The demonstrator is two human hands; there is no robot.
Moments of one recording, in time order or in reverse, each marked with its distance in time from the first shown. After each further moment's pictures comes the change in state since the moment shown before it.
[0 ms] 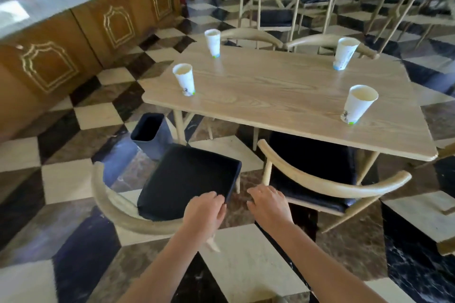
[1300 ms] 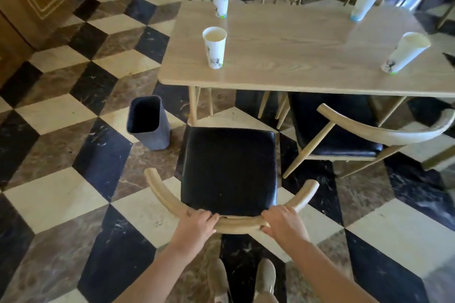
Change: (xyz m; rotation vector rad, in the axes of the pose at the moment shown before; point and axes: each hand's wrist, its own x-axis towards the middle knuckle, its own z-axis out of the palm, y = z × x) left_hand -0.072 -0.377 0.035 0.113 -0.228 0.440; right_hand 0.045 -0.253 0.171 -0.209 -0.237 0.145
